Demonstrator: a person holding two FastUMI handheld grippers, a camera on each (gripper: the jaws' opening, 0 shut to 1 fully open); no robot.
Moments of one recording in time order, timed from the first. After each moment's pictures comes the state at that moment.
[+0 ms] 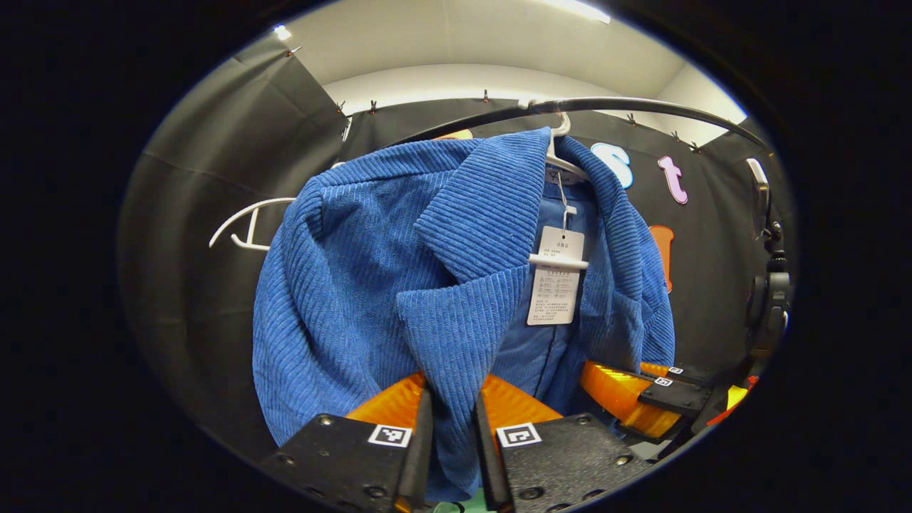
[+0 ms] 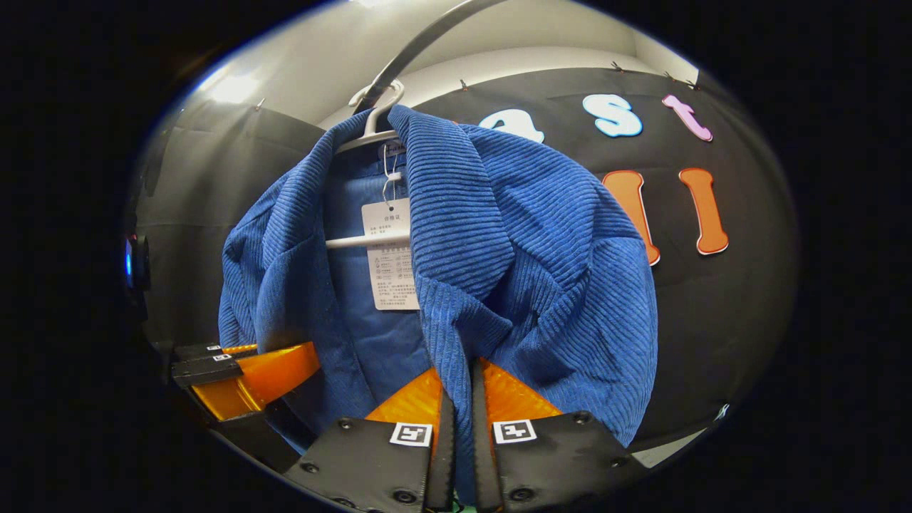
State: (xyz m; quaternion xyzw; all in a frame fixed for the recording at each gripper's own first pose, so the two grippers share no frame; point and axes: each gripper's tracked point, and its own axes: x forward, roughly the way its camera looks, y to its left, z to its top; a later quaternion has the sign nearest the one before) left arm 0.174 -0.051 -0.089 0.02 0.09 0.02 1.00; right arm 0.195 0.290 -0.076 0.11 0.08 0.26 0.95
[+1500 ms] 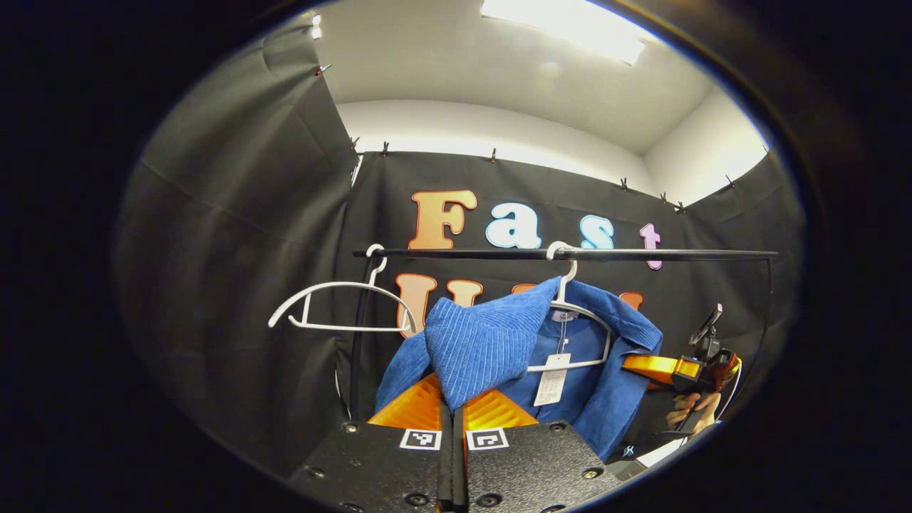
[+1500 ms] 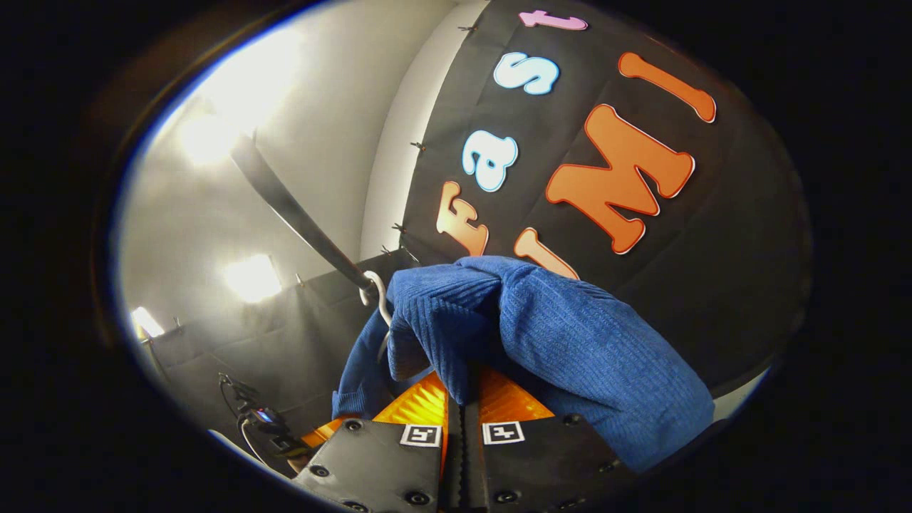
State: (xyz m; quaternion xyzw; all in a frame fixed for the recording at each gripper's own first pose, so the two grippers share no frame) left arm 0.103 0.019 0.063 -0.03 0.00 -0.02 1.00; right arm 0.178 0.203 0.039 0.45 0.09 0.45 0.77
